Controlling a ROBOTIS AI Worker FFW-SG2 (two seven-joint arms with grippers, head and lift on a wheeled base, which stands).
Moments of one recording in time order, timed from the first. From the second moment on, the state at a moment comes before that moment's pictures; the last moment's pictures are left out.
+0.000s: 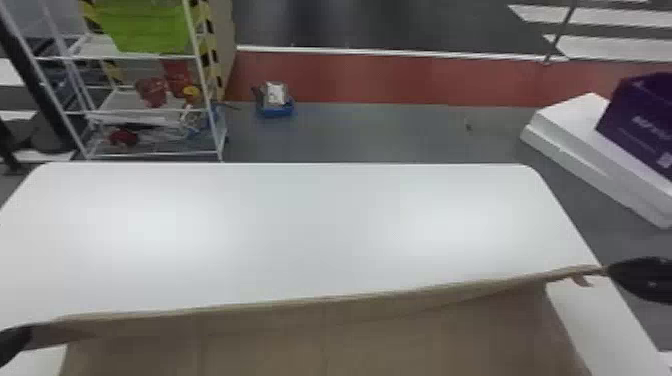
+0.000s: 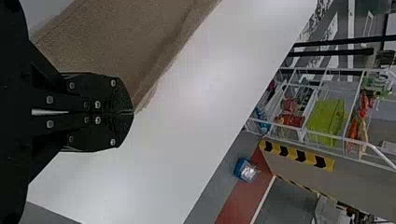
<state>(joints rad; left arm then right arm) 0.59 0.00 0.82 -2.52 0.26 1.09 -0.88 0.40 -0.42 -0.70 -2.18 0.14 0.55 1.36</state>
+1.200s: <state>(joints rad) 0.73 0.00 0.70 -2.35 0.06 0.84 -0.91 0.57 -0.42 -0.74 -2.11 0.10 0.35 1.36</state>
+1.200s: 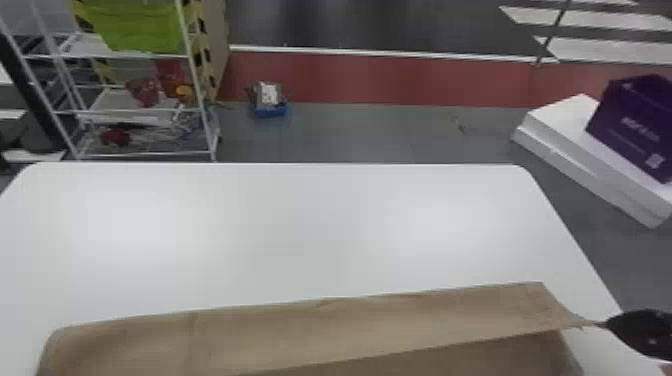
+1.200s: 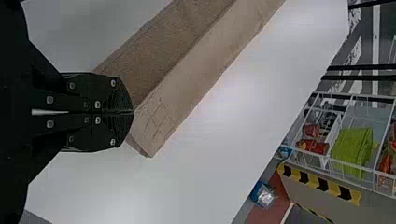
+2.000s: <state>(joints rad) 0.75 0.00 0.71 -2.35 0.03 0.86 -0.97 0.62 -0.41 -0.74 -2.08 0.08 0.28 1.36</state>
